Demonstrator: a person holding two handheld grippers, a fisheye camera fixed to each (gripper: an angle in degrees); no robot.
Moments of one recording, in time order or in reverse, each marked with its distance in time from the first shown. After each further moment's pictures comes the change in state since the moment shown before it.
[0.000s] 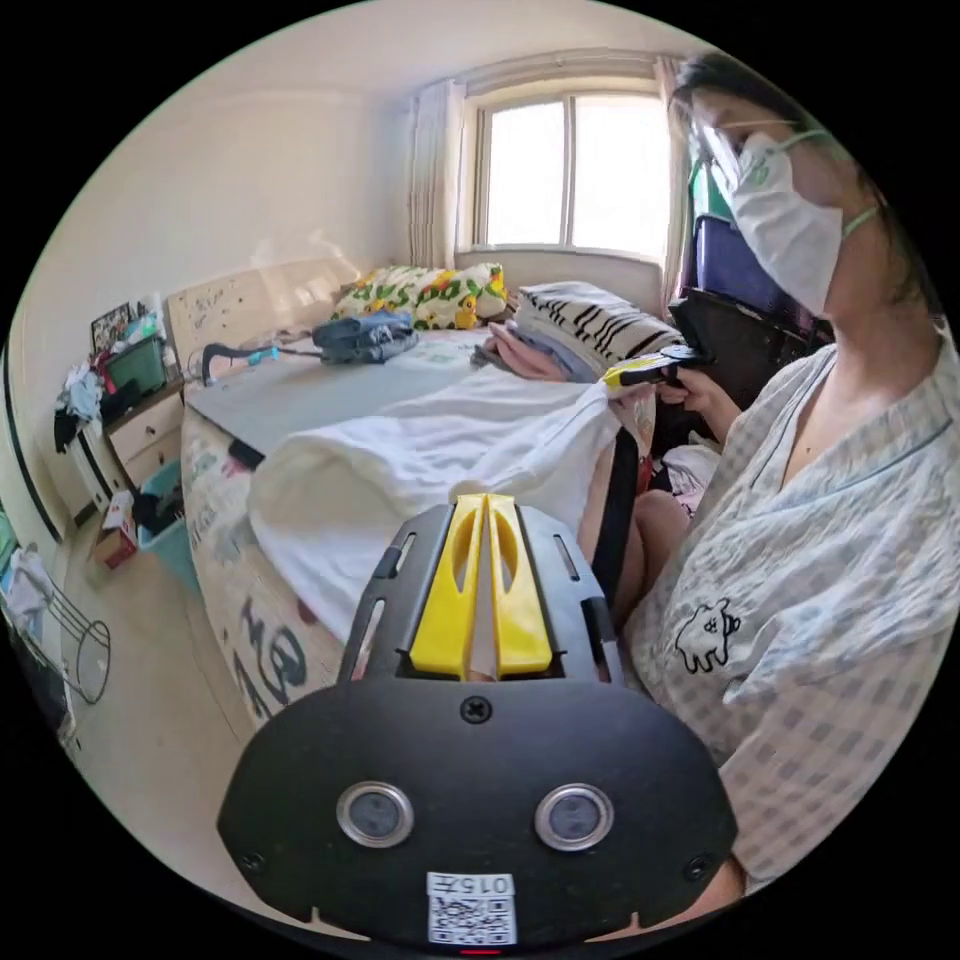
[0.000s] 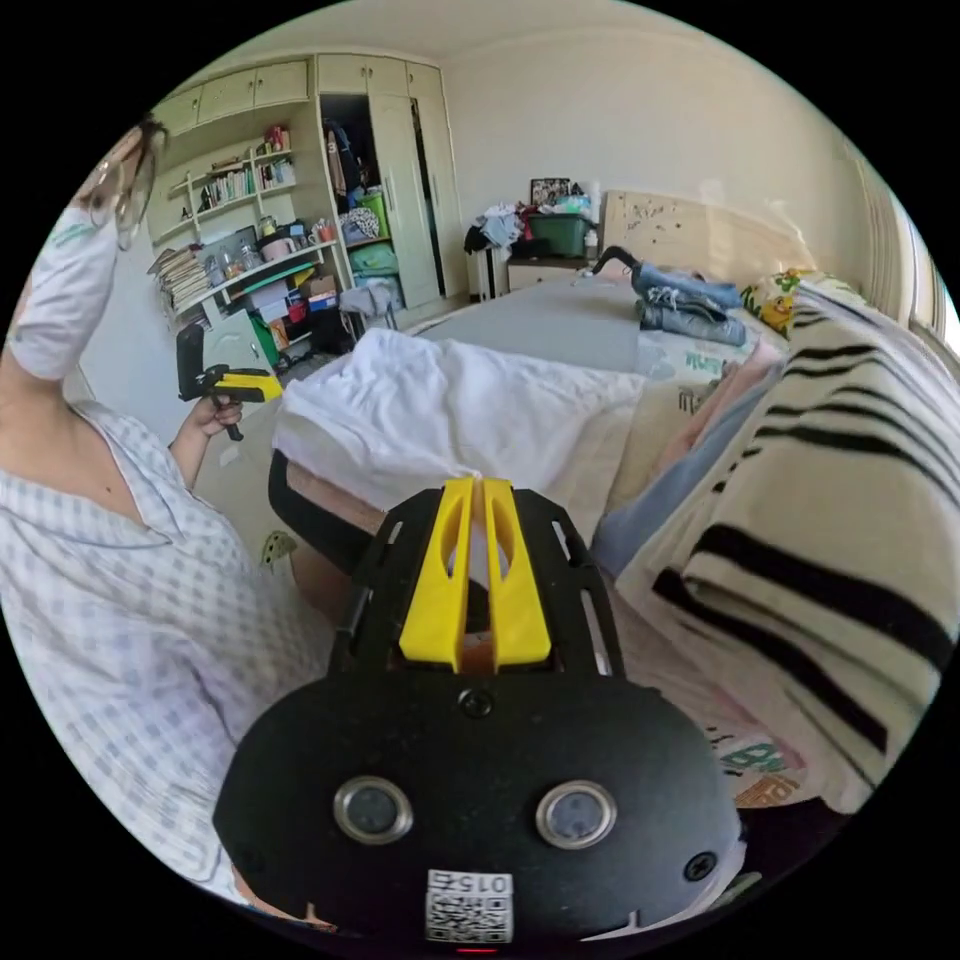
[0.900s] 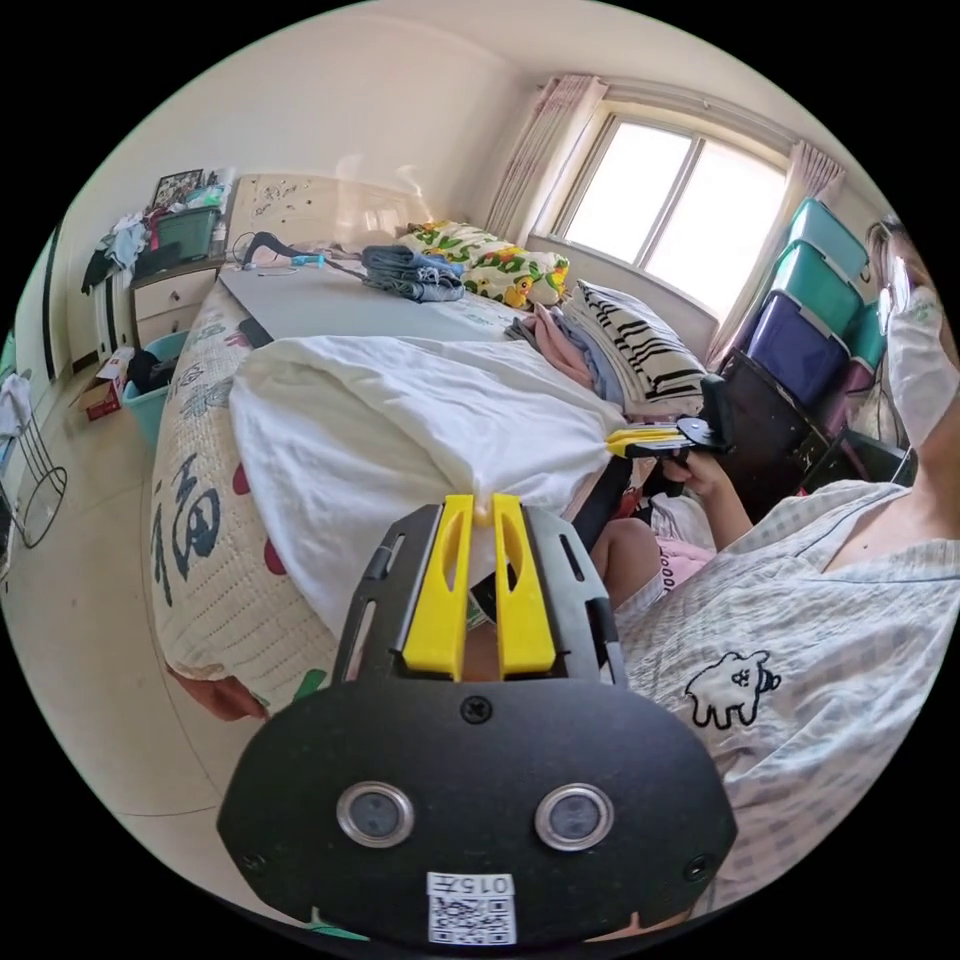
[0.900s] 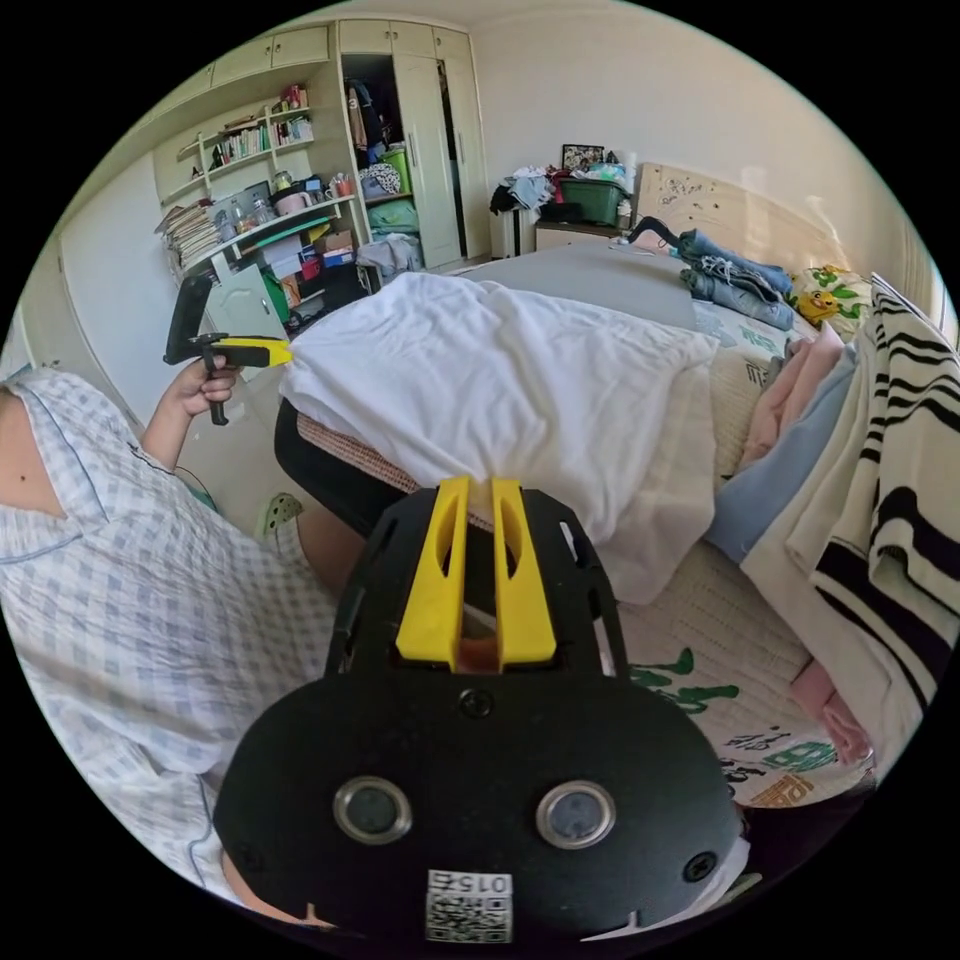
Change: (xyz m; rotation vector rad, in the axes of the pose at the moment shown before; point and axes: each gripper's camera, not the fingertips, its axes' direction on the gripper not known) left arm 0.015 0.036 0.002 -0.045 0.039 -0.306; right arm 0.044 0.099 0.035 -0.093 -0.017 -0.052
